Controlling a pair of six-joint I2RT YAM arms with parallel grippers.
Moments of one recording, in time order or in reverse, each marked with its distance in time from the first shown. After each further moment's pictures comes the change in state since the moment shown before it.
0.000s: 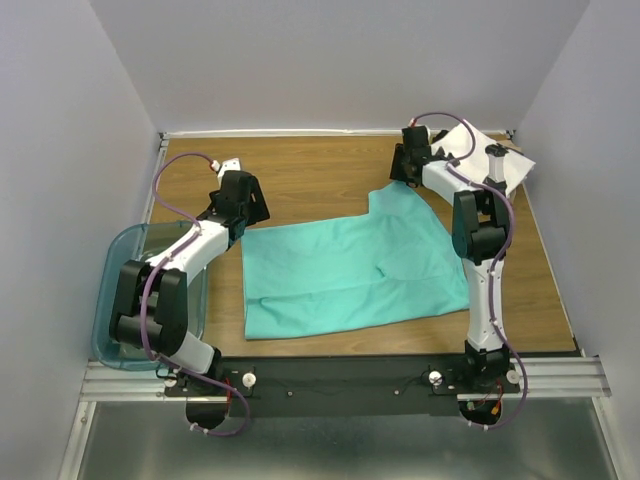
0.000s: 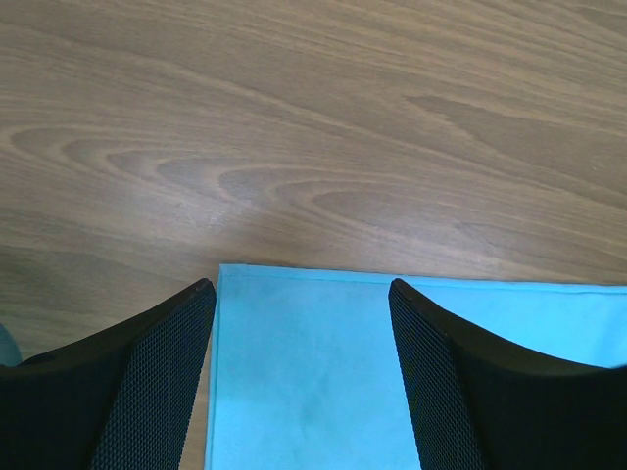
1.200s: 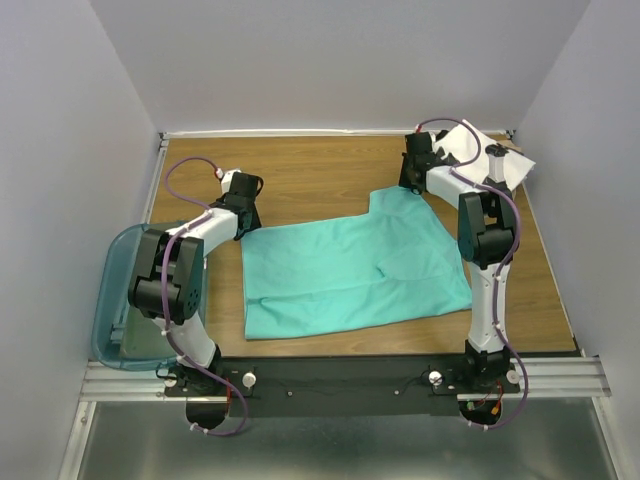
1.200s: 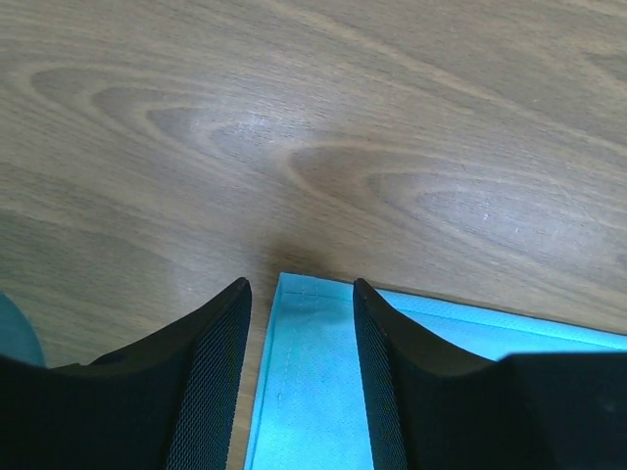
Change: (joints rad) left arm 0.025 0.214 0.091 -0.106 -0.100 -0.017; right arm -0.002 -0.082 -0.139 0.029 0.063 -0.009
